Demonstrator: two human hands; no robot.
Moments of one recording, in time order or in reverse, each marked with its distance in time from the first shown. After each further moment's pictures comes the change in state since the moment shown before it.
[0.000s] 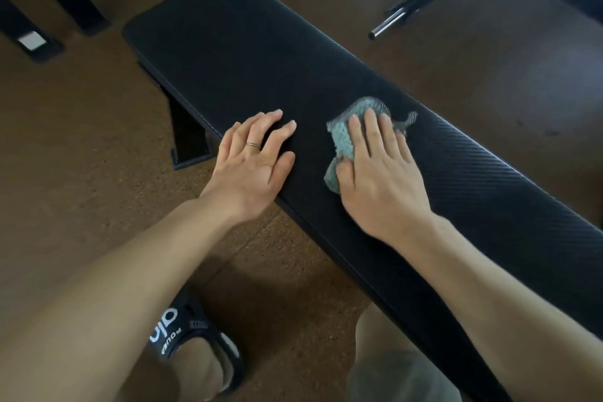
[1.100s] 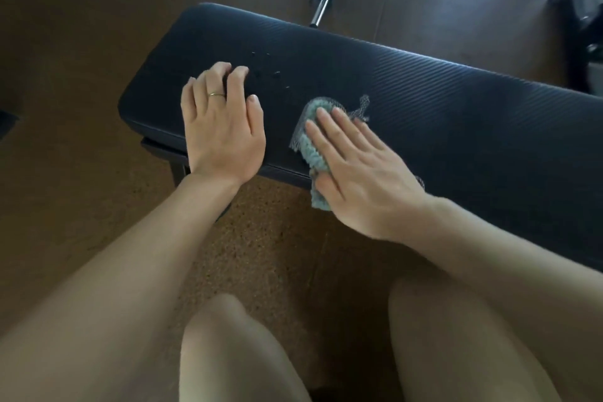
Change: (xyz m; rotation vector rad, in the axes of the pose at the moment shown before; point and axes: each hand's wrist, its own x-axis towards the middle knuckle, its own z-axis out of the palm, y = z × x) left_hand 0.120 -0.151 -0.067 0.135 0.416 0.278; right_hand 0.058 -0.165 0.021 -0.039 0.013 0.086
